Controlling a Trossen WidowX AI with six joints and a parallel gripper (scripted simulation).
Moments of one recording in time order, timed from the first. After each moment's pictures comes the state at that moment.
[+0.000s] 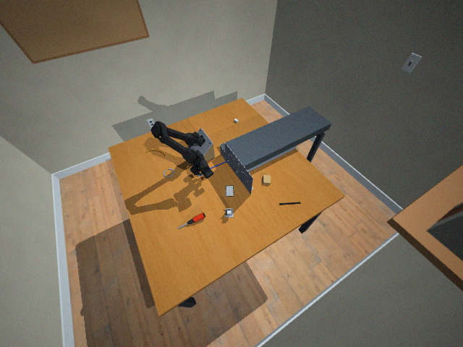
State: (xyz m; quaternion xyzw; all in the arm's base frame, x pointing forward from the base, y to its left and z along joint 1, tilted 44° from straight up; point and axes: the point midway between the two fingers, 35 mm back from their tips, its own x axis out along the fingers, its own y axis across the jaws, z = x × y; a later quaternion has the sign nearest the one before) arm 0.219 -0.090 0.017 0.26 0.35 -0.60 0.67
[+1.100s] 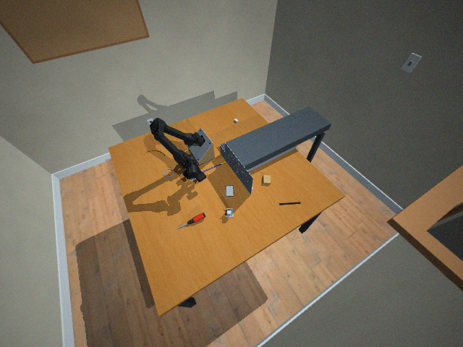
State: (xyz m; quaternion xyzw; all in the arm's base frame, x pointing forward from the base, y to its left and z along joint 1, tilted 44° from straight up) arm 0.221 -0.132 0.053 0.25 0.36 -0.59 0.67
